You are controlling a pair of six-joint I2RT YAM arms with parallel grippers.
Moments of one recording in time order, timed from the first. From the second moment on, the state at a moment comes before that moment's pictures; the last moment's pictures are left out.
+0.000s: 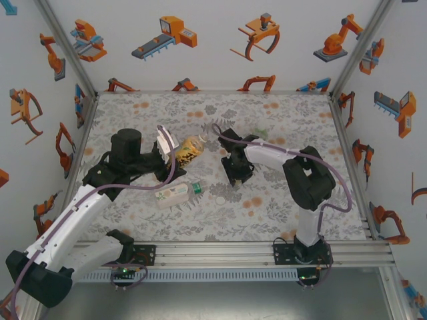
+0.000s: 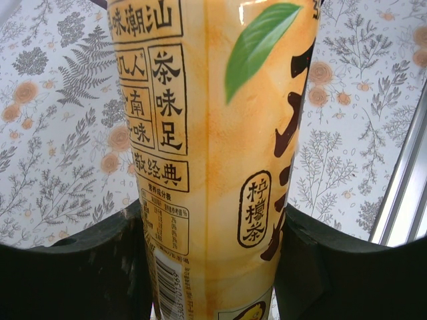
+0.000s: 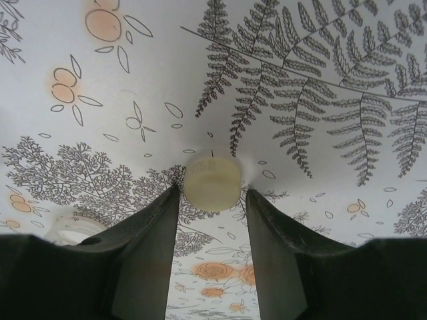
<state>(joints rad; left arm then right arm) -0.53 0.96 0.94 -0.48 0.52 0.38 0.67 1.91 1.28 -0.74 0.01 0.28</state>
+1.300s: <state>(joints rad) -0.53 0.97 0.94 -0.48 0.54 0.38 0.68 1.82 1.18 -0.60 0.05 0.32</state>
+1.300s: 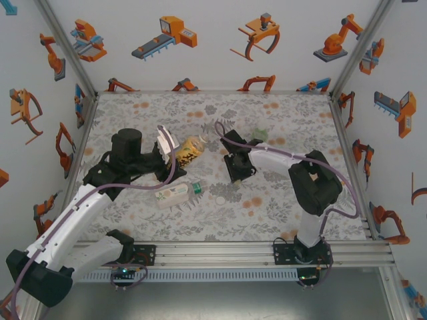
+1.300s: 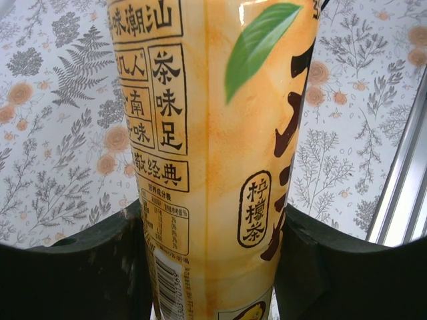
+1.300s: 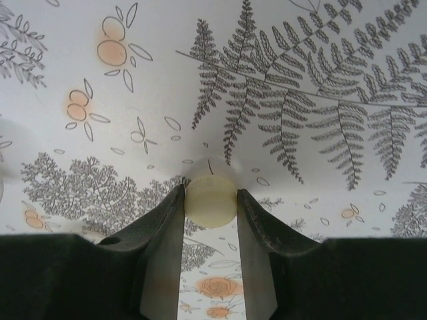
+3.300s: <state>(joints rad) -0.79 0.95 0.92 -0.71 0.62 0.71 0.82 0.91 1.06 -0.49 -0.79 -0.45</state>
